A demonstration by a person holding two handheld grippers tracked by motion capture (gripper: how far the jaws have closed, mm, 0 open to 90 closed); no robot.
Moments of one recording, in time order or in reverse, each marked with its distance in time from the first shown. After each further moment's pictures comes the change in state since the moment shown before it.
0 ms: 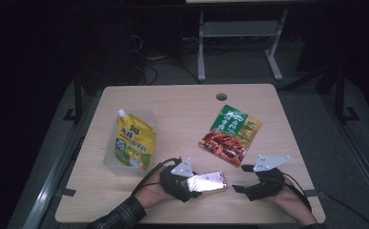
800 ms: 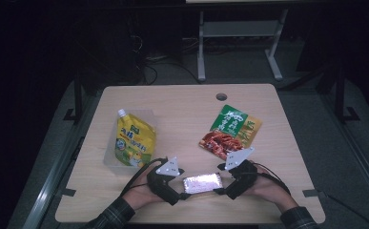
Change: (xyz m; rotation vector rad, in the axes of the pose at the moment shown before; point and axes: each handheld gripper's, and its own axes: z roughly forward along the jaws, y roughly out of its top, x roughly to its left) left arm -0.004 -0.019 -0.031 -0.018 0.065 -0.067; right arm 0.006 0.041 0.058 0.144 0.177 -0.222
